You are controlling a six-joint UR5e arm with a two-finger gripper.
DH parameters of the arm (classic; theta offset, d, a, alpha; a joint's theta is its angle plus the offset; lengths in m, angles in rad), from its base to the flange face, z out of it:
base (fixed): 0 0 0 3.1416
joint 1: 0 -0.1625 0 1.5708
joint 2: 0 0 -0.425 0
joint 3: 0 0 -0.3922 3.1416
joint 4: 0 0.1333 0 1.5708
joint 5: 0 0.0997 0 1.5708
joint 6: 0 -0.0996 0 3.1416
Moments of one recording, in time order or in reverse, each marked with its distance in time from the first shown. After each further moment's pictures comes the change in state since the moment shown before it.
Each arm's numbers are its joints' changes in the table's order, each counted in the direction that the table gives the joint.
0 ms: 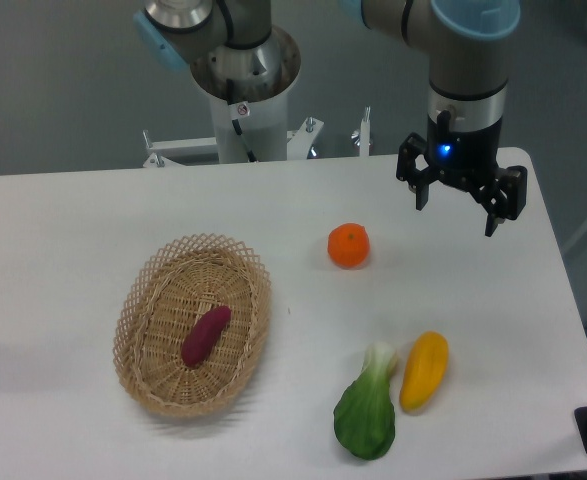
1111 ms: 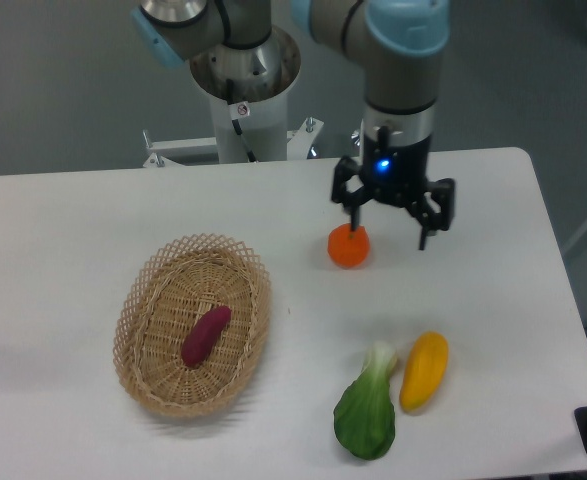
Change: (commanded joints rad) arm 0.162 -0.078 0.242 0.166 -0.104 0.446
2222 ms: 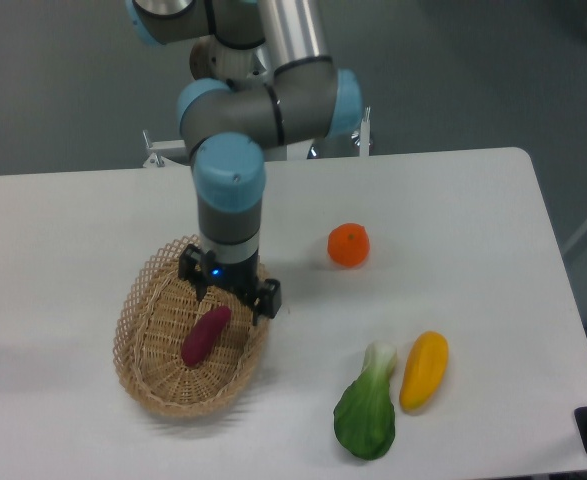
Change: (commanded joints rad) arm 0.331 0.264 0.046 0.210 0.055 0.210
